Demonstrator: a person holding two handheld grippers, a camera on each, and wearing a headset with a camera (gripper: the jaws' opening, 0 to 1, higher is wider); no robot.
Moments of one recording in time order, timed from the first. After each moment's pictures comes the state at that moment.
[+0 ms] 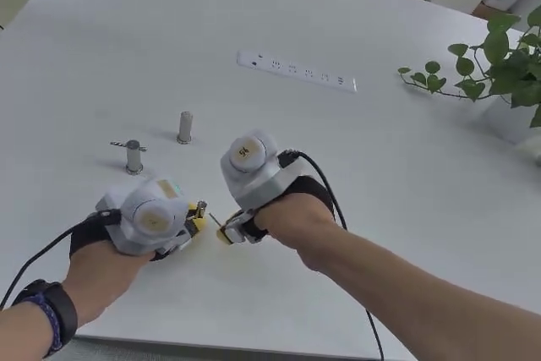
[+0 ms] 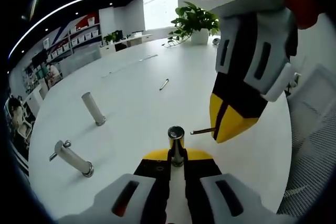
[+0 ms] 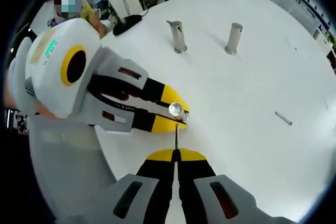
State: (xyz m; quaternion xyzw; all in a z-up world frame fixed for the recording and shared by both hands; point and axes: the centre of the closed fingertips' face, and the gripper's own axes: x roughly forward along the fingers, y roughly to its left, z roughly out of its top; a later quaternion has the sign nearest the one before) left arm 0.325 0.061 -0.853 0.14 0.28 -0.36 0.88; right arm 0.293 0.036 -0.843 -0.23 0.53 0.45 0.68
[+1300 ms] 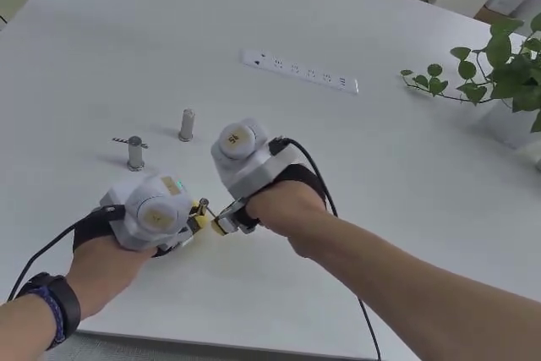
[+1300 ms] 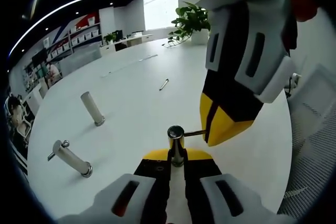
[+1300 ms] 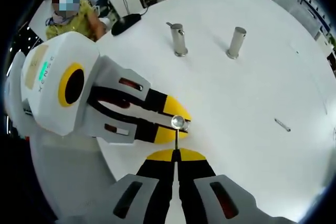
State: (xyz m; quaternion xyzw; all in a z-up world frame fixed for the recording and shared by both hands) left arm 0.327 0.060 -0.853 0.13 0.28 -0.36 0.88; right arm 0.298 0.045 -0.840 -0.24 0.54 0.44 0.68
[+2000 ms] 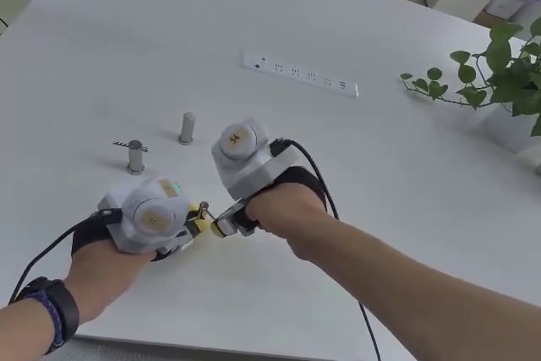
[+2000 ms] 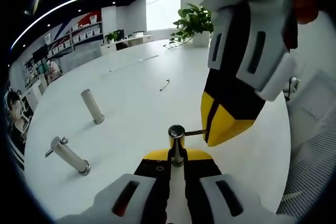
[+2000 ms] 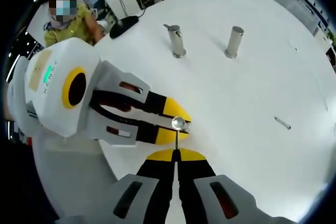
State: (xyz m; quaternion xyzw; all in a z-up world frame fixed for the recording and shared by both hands) left arm 0.326 0.060 -0.854 0.11 0.28 -0.36 0.88; right arm 0.298 0.047 -0.836 -0.22 0.55 0.44 0.68
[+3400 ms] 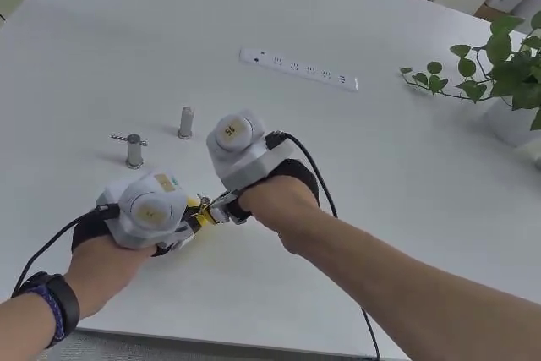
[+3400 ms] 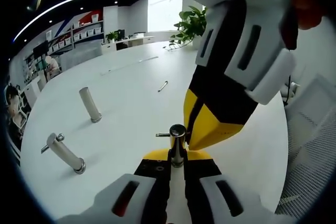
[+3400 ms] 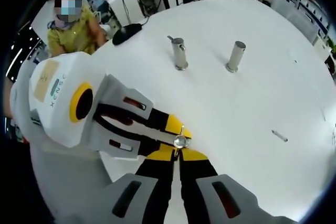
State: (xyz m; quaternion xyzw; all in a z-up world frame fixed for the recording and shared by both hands) left arm 0.324 0.056 -0.853 0.10 0.28 -0.37 0.88; right arm 0.304 0.060 -0.829 -0.23 0.51 0.45 0.70
